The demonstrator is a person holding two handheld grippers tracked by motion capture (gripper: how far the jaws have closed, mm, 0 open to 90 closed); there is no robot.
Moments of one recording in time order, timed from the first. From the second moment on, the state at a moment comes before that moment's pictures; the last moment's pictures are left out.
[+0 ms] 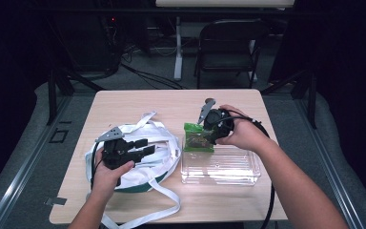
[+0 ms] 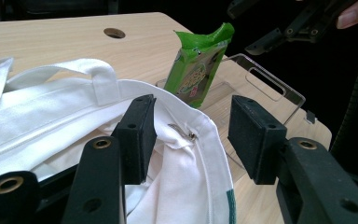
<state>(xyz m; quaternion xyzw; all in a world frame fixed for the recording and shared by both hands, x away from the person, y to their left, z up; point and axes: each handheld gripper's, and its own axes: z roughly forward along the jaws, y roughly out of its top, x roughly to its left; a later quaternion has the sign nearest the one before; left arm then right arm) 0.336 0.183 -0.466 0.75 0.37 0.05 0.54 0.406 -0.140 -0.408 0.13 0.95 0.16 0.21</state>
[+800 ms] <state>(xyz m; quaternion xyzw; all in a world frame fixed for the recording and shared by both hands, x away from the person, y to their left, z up) 0.338 0.186 -0.468 0.75 0.37 0.05 0.54 0.367 -0.172 -0.396 0.28 0.90 0.27 0.20</state>
